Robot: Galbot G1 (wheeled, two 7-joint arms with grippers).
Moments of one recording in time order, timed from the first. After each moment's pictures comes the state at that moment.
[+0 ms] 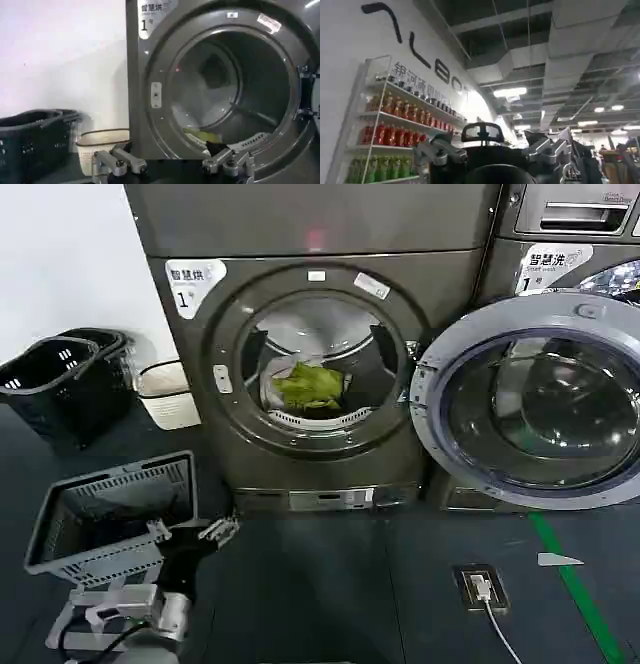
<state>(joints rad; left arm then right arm) 1.51 -1.51 -0.53 -2.36 -0.02 0.38 -0.05 -1.77 1.05 2.54 1.95 0.86 -0.48 0.00</state>
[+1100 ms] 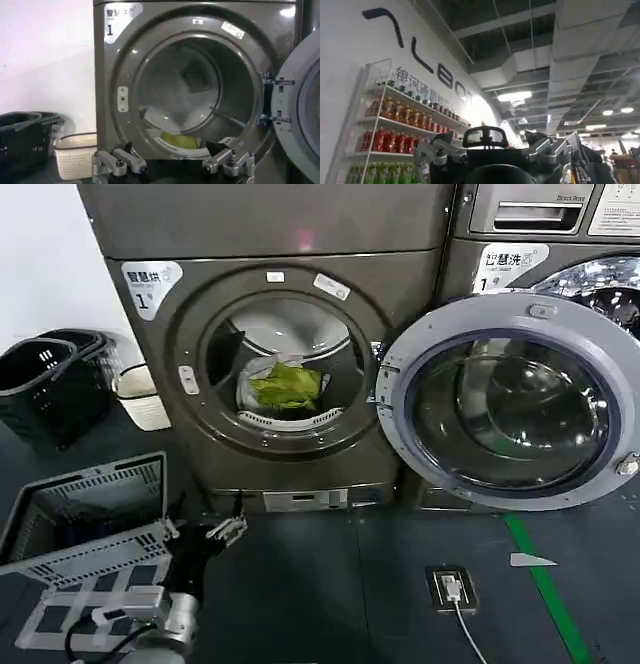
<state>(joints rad) 1.51 -1.52 -0.49 -2.36 0.00 0.38 -0.04 -1.76 1.05 2.54 1.95 0.87 -0.46 -0.01</state>
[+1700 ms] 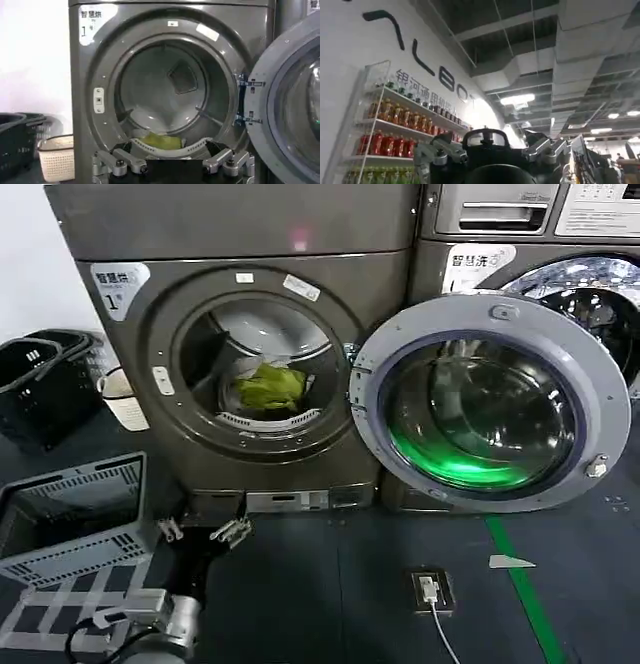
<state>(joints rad) 1.52 -1.52 -0.49 -2.39 0.01 0.37 -0.03 -1.75 1.05 2.53 1.96 0.89 -0.40 -0.03</state>
